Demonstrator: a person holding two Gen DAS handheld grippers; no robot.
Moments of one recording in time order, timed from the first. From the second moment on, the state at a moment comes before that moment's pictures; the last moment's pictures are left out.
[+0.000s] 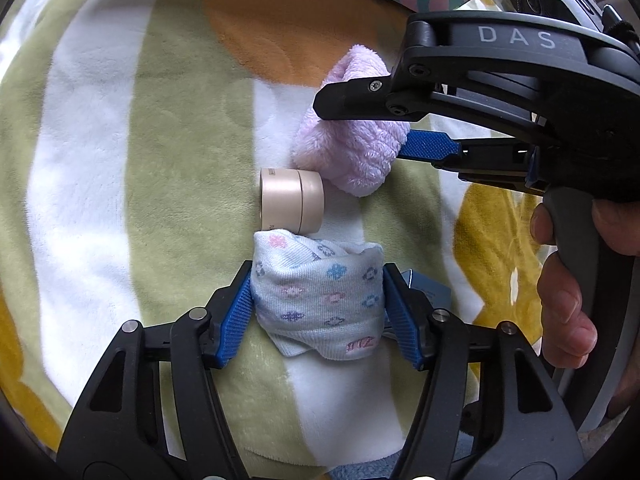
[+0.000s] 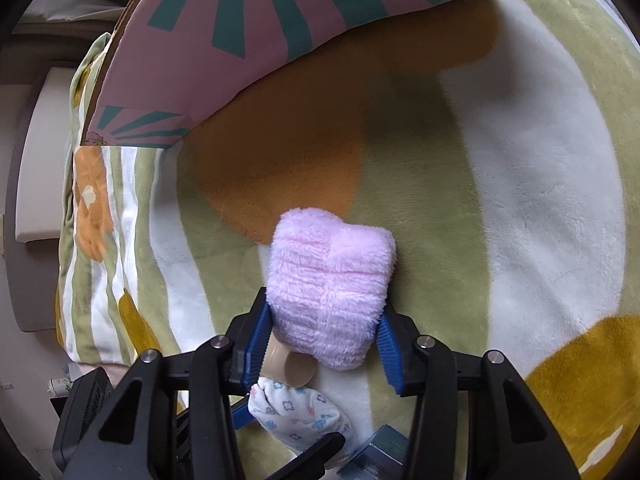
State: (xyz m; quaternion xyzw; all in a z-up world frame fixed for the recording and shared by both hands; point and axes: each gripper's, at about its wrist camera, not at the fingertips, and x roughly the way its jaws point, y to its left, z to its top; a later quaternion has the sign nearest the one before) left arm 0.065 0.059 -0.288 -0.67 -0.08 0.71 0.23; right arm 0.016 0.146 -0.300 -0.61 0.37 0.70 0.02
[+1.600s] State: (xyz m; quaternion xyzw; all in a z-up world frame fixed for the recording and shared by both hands) left arm -0.057 -0.042 -0.112 -0.56 -0.06 0.79 0.23; right arm -0.017 0.192 -0.137 -0.53 0.33 0.78 0.07
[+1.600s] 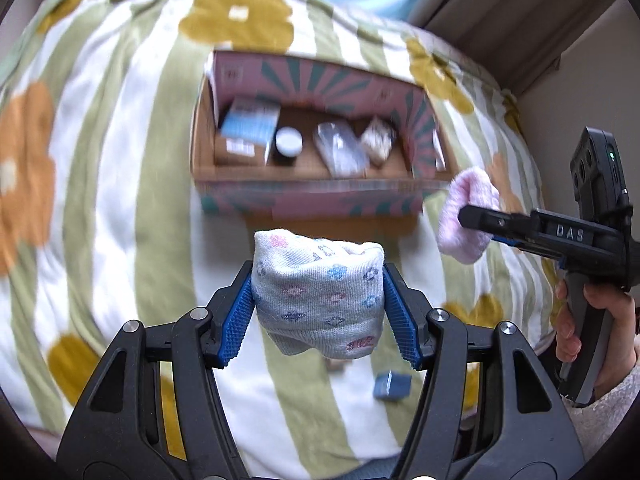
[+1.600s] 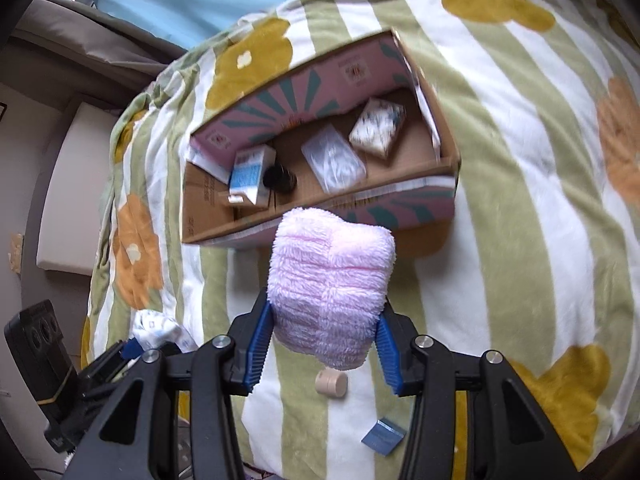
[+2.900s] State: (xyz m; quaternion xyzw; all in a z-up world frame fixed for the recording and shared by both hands) left arm -0.231 0.017 -0.185 -0.58 0.04 0.78 0.24; right arm -0.132 0.235 -0.184 -0.56 0.28 0.77 0.14
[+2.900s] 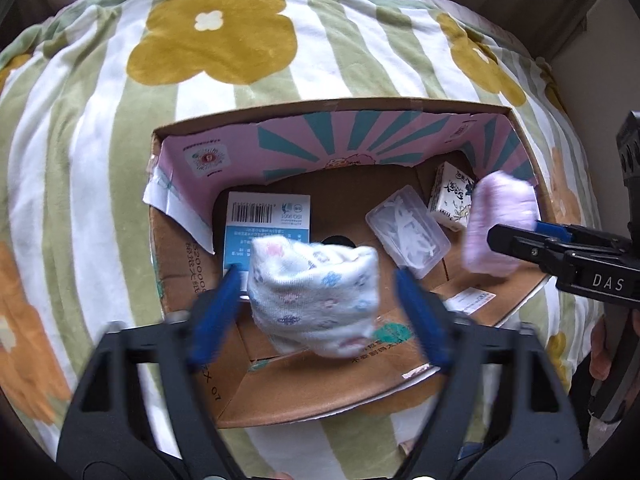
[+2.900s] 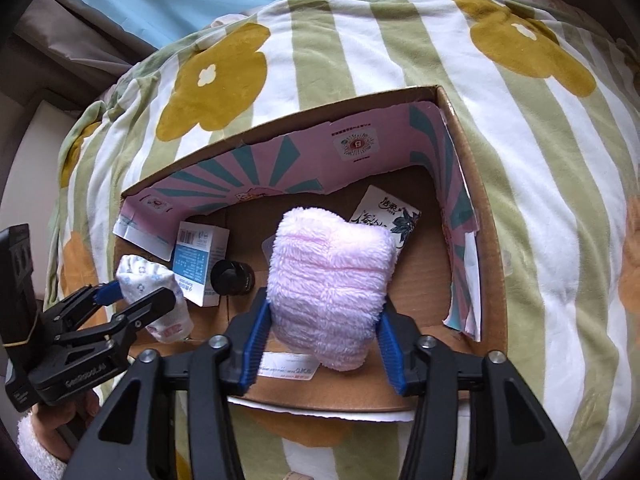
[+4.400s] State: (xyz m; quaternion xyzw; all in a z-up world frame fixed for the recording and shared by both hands) left arm -0.140 0.012 -0.125 -0.50 0.09 0.81 0.28; right arm -0.042 0.197 -0.088 -0.45 0.16 0.87 0.14
